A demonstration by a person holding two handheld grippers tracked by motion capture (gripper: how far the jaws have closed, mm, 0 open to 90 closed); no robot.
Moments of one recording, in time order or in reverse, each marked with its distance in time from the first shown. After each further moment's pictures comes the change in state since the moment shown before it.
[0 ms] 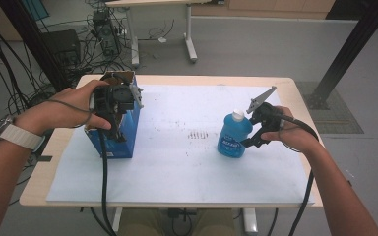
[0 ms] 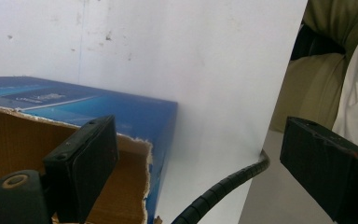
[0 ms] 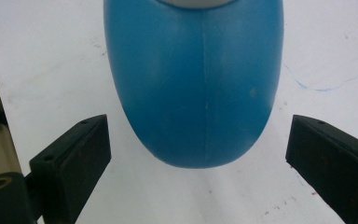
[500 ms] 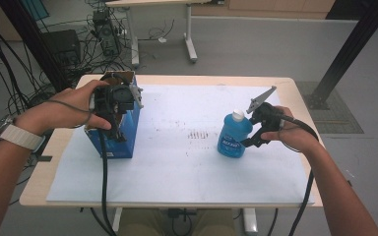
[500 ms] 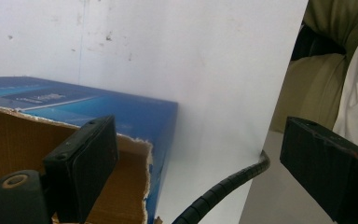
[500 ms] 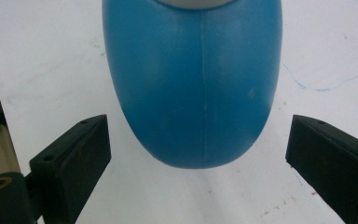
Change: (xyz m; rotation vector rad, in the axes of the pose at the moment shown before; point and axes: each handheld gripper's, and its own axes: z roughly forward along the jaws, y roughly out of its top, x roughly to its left) left arm 0.000 0.000 0.000 0.000 0.001 0.000; right arm 0.000 0.000 0.000 0.000 -0.002 0.001
